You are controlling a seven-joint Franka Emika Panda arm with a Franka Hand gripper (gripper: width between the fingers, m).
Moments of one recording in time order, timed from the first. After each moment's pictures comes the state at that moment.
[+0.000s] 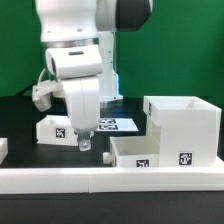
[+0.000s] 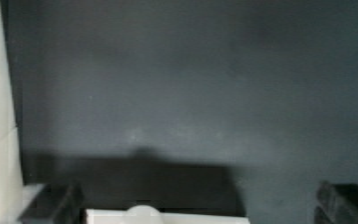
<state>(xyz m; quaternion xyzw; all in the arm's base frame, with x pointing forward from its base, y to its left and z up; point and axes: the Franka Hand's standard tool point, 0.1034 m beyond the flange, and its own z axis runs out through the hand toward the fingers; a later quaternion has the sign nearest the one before) 0.578 -0.069 0.043 -0.66 -0.75 -0.04 0.06</state>
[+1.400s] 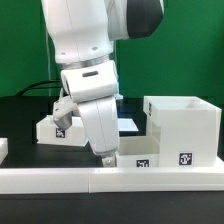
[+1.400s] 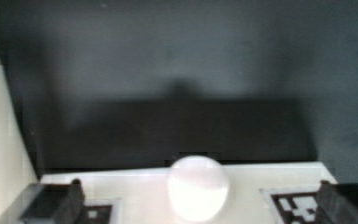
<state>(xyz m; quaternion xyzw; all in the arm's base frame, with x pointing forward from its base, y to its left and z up) 0.592 -0.024 0.026 -0.69 -0.71 -0.05 0.10</state>
